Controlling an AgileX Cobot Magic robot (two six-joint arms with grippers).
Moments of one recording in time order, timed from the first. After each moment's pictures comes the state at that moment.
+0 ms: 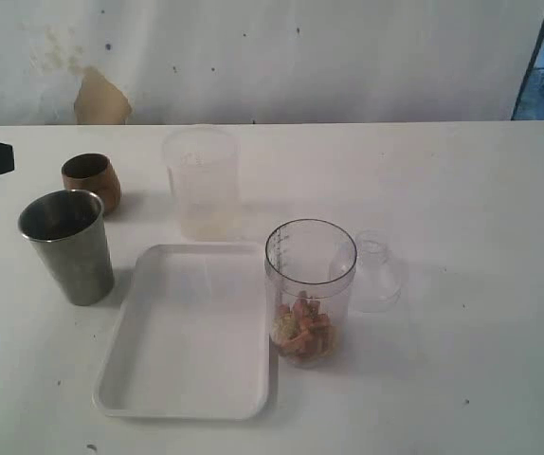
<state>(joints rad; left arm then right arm) 0.40 1.40 -0.80 1.75 -1.13 -1.56 -0.09 0.00 -0.01 0.01 0.36 0.08</state>
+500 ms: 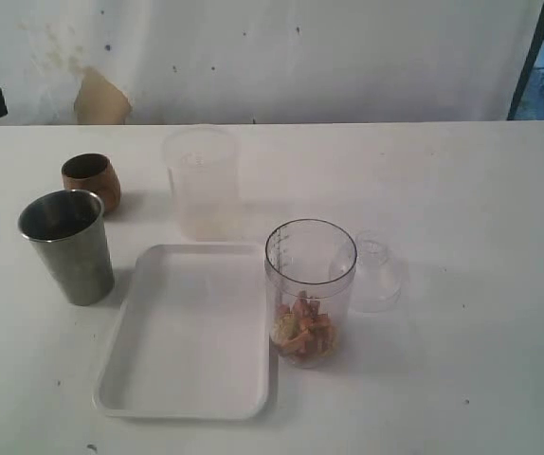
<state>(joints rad) 0.40 1.40 -0.80 1.58 -1.20 -1.62 -0.09 0.00 -0.01 0.01 0.36 0.08</state>
